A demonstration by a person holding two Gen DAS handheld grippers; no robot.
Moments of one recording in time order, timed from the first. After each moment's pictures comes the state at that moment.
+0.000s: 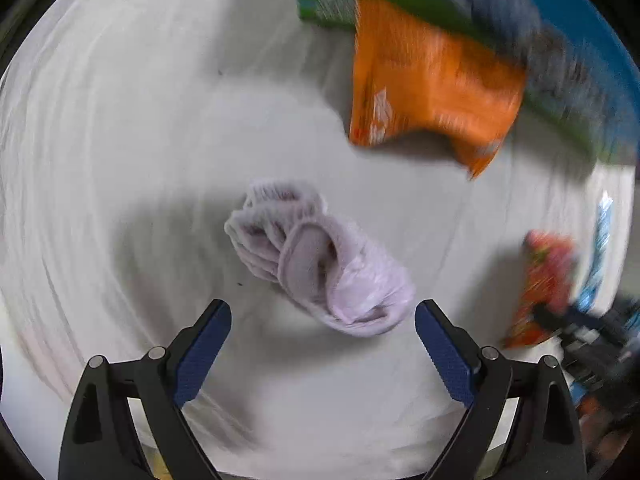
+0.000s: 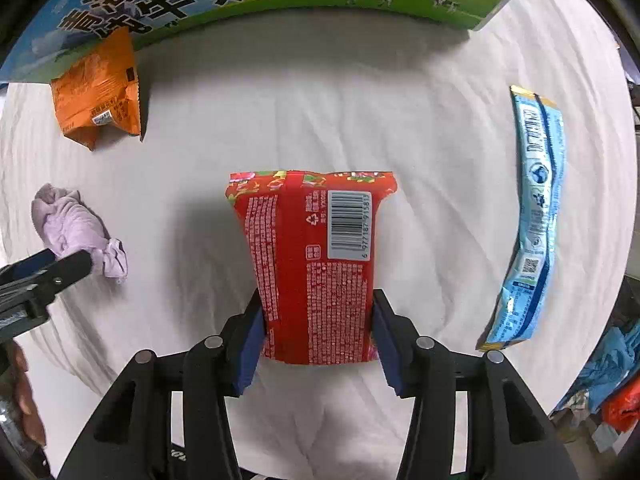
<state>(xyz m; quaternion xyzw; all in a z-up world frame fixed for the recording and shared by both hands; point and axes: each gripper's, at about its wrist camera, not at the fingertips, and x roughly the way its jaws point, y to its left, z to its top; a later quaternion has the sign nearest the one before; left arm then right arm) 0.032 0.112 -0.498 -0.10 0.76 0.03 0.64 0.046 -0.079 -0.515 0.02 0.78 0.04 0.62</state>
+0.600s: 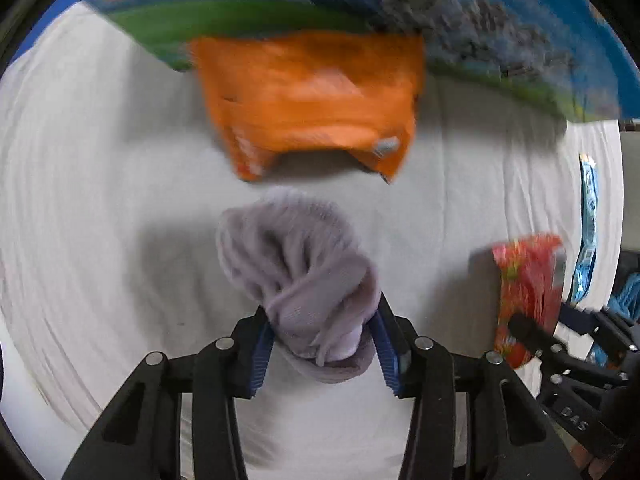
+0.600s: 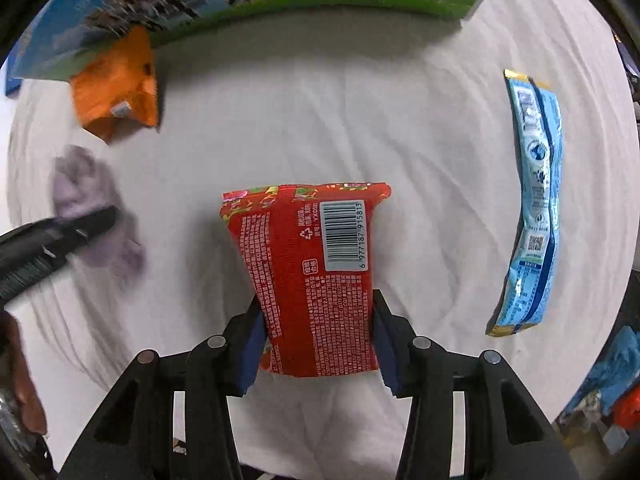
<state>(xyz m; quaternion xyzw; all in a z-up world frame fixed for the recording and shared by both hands) 0.049 0.024 -0.524 -0.01 0.77 -0.04 0.64 0.029 -0.085 -0.494 0.05 0.77 0.05 0.64</state>
